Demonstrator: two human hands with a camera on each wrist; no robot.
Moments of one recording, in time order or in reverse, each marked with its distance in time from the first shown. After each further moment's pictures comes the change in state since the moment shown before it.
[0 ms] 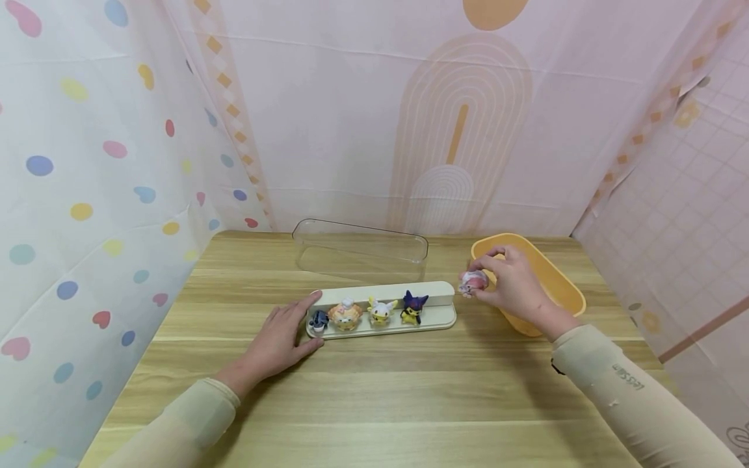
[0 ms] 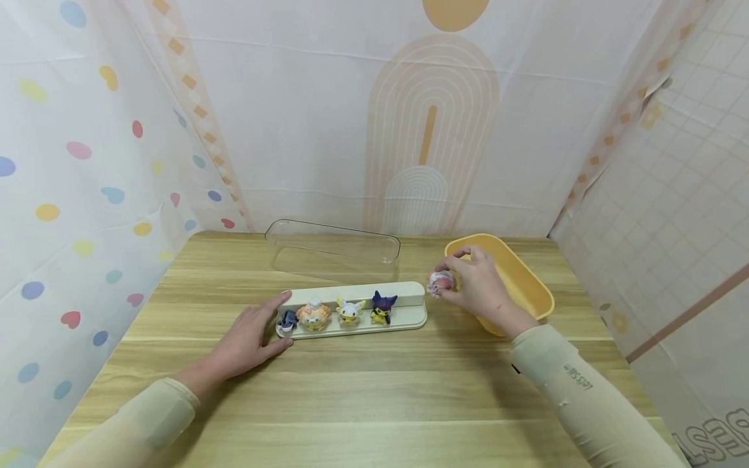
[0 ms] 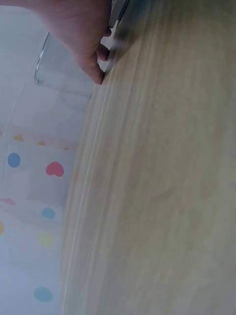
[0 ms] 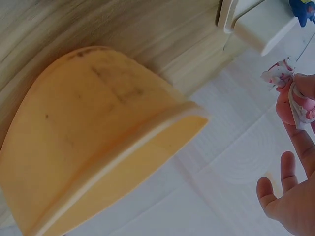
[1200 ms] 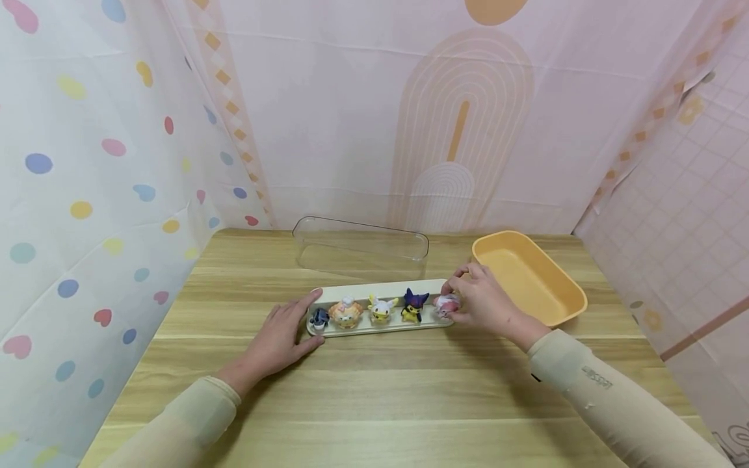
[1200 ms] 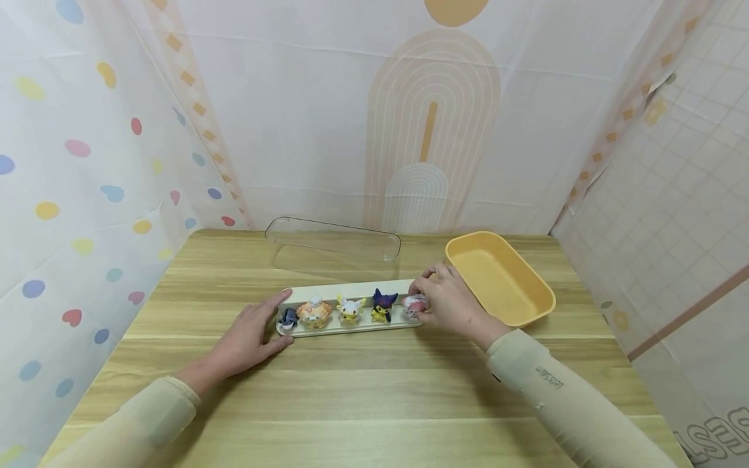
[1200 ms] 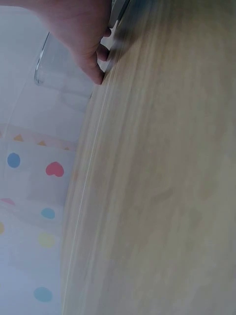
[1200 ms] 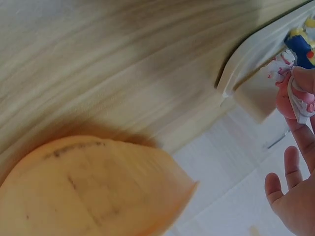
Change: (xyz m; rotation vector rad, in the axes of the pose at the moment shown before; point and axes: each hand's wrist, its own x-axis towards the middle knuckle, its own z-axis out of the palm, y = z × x) left_hand 0.000 0.001 -0.002 -0.006 0.001 0.007; right_hand -0.003 -0.036 0.034 -0.040 -0.292 0.022
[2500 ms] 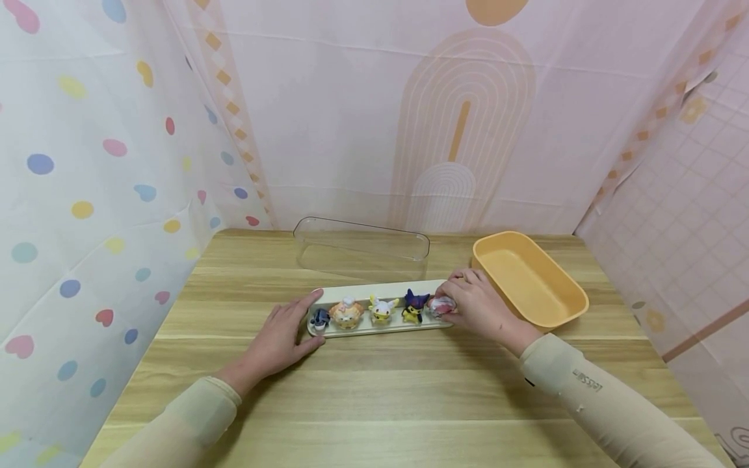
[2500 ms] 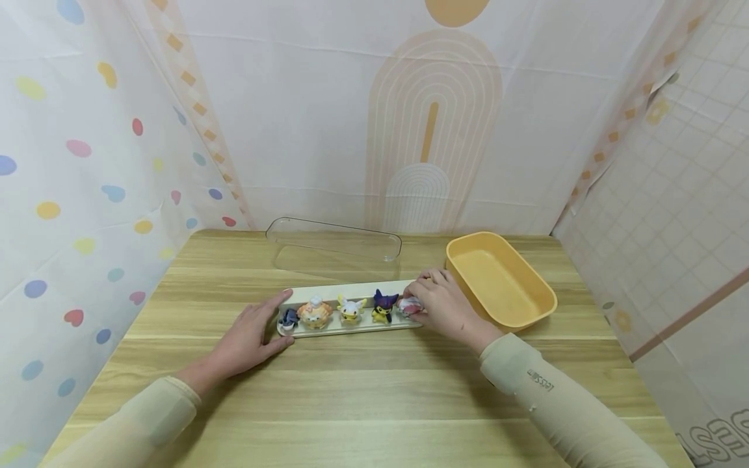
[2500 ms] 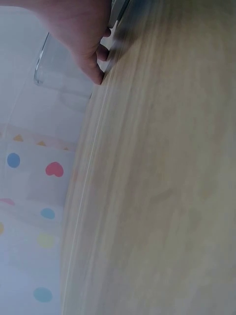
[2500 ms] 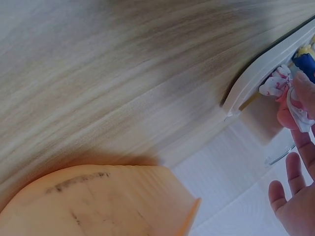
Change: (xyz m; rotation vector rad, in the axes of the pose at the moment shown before) left_hand 0.000 -0.001 0.000 0.008 -0.011 -0.011; right_hand 0.002 -0.005 0.015 -0.057 0.042 -0.086
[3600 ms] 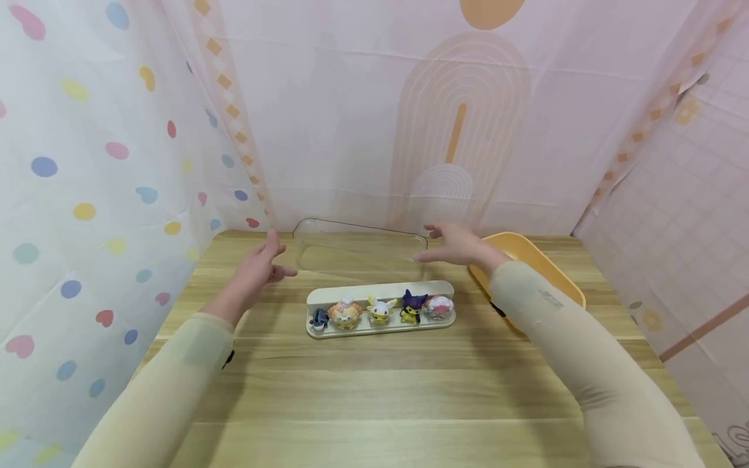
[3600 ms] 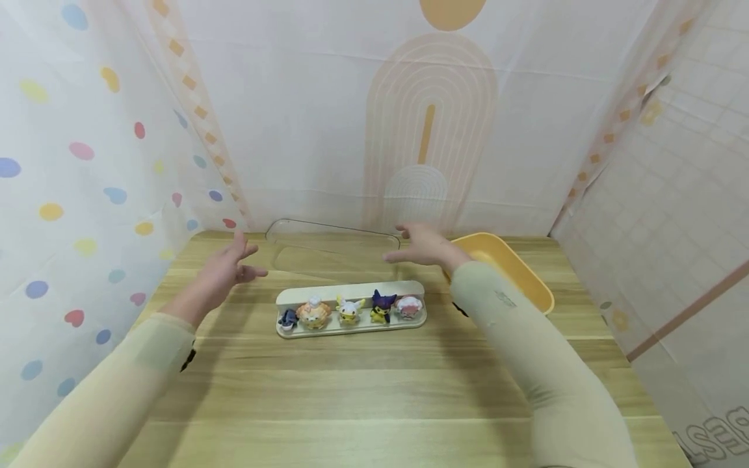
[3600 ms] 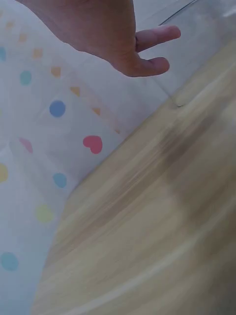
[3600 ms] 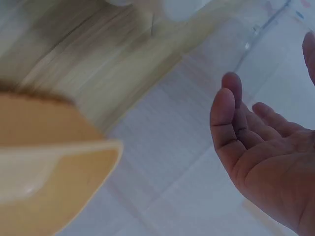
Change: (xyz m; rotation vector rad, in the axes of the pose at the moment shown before) left_hand 0.073 -0.014 -0.099 -0.803 -0.054 -0.482; right_hand 0.108 0.034 -0.052 0.463 -0.418 0.410
